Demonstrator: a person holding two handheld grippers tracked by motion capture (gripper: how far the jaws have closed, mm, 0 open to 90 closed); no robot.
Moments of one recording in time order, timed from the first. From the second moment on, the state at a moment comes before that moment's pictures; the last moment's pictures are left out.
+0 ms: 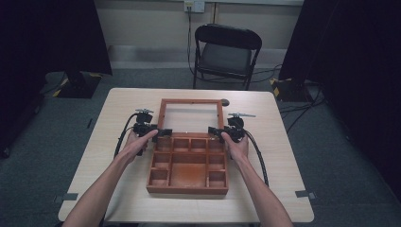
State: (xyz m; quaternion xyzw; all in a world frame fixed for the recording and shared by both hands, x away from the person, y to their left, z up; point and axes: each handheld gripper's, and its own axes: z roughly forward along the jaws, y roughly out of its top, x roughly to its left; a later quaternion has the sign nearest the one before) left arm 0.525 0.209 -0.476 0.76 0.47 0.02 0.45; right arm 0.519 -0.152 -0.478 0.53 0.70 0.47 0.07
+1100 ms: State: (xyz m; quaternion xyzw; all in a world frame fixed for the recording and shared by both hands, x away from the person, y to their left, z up) left arm 0.510 0.215 -0.441 0.75 0.44 0.07 0.48; right arm 0.502 -0.158 -0.433 0.50 0.71 0.49 0.11
